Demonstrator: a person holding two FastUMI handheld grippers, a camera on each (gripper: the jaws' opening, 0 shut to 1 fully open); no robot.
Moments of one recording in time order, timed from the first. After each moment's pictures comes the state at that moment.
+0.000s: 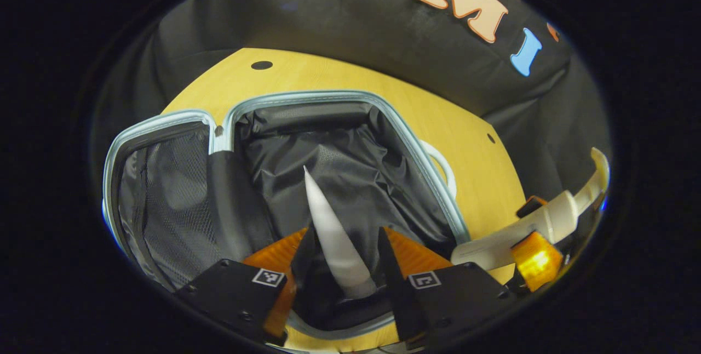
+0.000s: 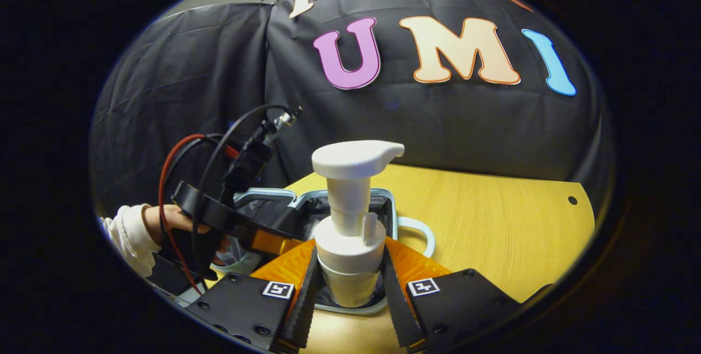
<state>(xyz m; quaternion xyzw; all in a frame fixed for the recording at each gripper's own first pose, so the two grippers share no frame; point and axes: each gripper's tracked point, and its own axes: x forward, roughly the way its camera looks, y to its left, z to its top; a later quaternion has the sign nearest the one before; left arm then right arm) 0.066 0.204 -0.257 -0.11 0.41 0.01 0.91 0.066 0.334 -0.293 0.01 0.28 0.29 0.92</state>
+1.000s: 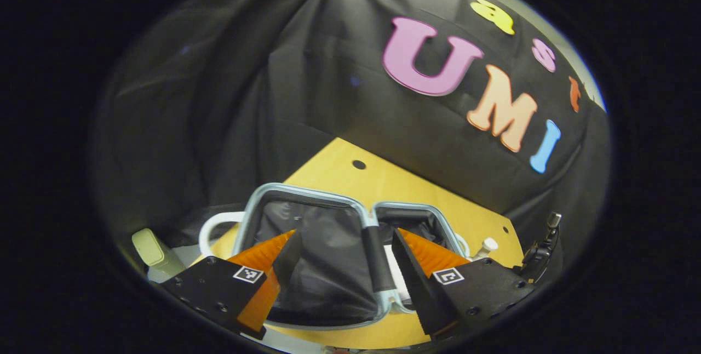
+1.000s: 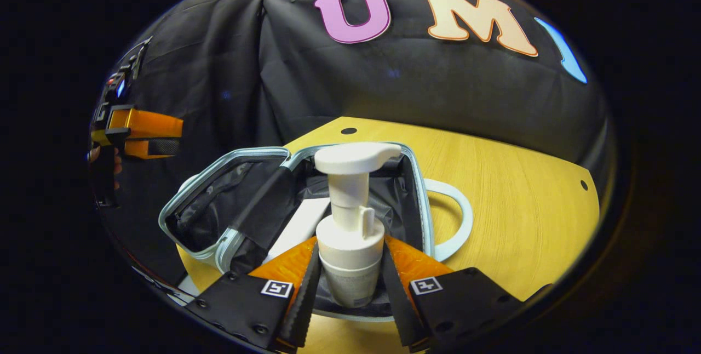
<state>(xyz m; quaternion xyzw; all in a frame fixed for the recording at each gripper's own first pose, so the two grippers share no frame) -0.054 0.379 -0.105 -0.15 0.16 0.19 0.96 0.066 0.369 -0.367 -0.02 0.35 0.28 0.89</state>
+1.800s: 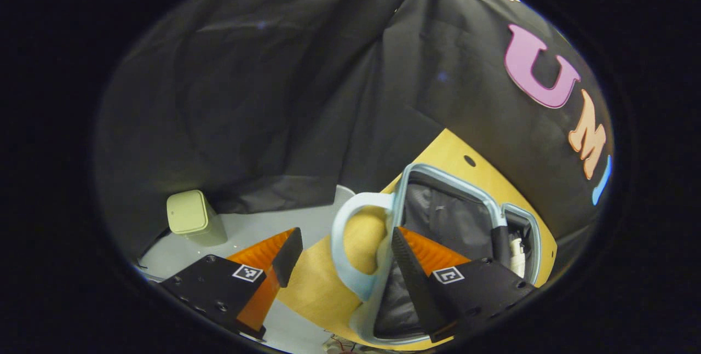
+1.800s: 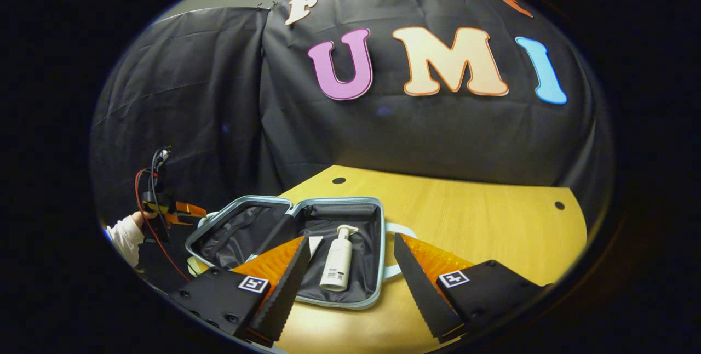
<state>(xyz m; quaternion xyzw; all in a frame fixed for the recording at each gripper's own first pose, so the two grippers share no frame) -0.109 0.526 -0.219 -0.21 0.22 0.36 0.88 0.061 0.303 -0.234 0.00 0.24 0.27 0.93</state>
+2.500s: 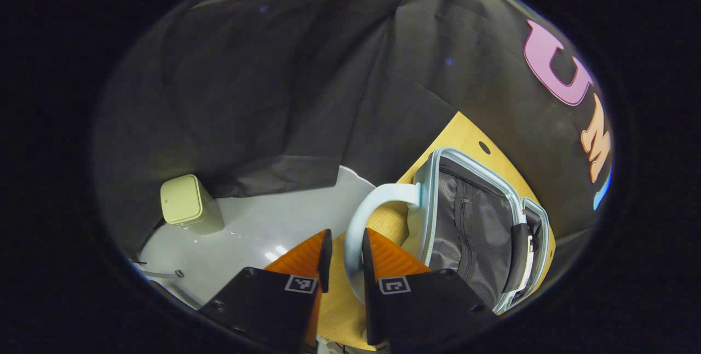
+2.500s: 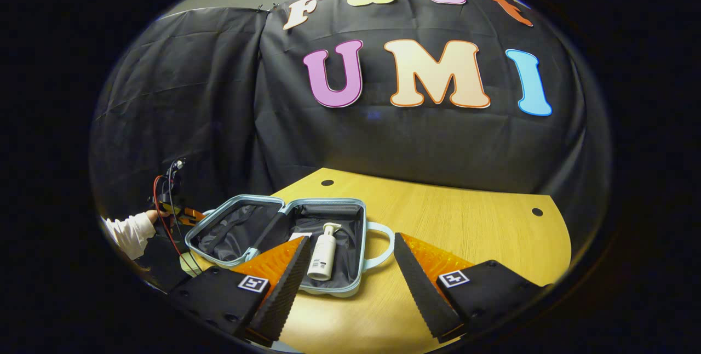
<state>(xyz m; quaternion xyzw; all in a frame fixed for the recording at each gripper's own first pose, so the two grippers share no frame) -0.096 0.541 -0.254 -0.25 0.26 0.34 0.87 0.041 0.271 -0.211 0.00 0.24 0.24 0.94</state>
